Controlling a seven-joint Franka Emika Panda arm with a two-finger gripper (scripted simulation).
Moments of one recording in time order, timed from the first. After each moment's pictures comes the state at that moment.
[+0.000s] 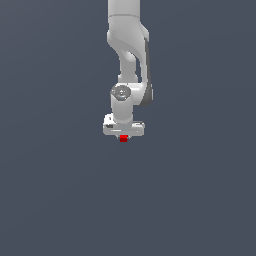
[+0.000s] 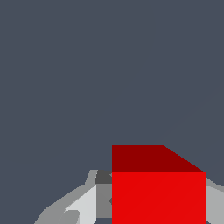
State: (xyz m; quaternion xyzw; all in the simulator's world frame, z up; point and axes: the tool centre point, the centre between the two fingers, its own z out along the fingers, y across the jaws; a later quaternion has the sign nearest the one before) arm -0.089 -0.023 0.036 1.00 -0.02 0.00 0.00
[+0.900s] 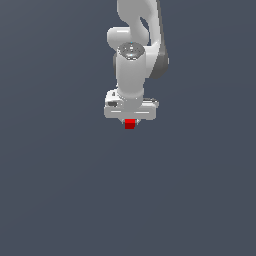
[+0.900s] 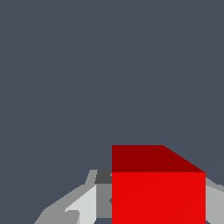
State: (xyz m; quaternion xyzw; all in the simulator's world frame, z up) arm -0.064 0.009 0.185 1.00 -0.02 0.00 0.00
